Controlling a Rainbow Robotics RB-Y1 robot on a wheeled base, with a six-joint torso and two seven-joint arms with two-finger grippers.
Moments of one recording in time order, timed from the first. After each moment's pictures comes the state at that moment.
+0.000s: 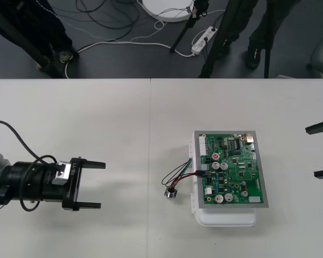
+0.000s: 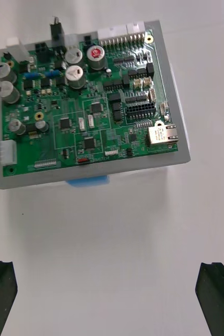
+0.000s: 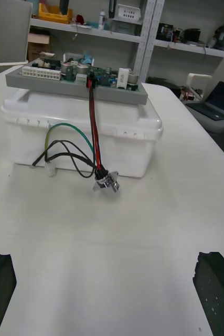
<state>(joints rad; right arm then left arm) 0.01 -1.21 -0.16 -1.87 1.37 -1.36 -0.27 -0.28 0.88 -0.61 -1.20 -0.69 -1.27 -0.61</state>
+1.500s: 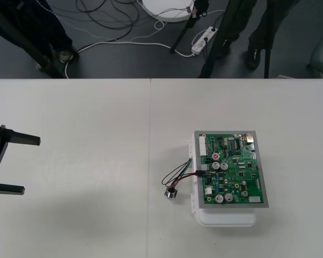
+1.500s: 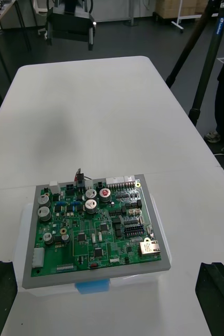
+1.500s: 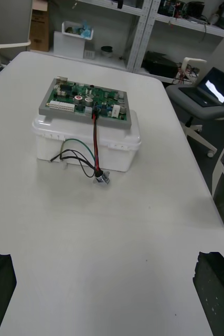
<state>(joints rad) 0.04 -1.05 -0.36 -1.70 0.93 -1.56 -0.04 0.01 1.09 0.08 -1.62 -0.87 -1.52 -0.05</state>
